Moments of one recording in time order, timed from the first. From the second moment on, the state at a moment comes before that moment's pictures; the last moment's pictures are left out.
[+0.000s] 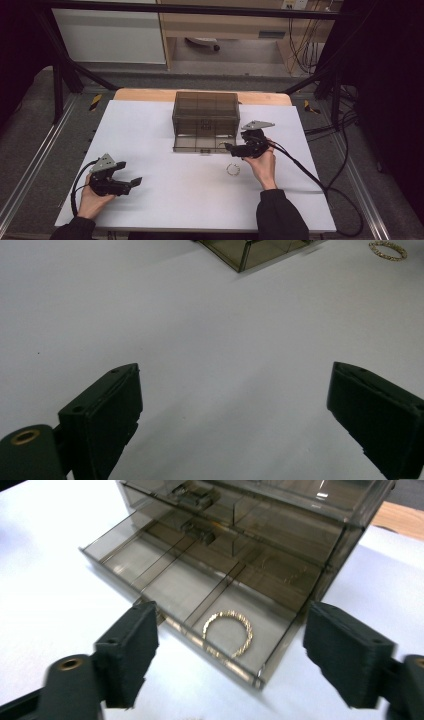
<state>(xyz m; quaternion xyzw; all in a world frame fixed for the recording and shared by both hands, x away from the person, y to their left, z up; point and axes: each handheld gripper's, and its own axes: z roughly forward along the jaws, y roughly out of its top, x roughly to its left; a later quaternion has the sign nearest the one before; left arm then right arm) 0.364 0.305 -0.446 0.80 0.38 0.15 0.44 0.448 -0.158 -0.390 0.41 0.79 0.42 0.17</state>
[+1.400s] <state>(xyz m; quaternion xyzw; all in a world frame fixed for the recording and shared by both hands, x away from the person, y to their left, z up) 0.364 0.305 -0.445 0.80 0.38 0.15 0.44 0.404 -0.175 -0.449 0.44 0.81 0.36 0.14</state>
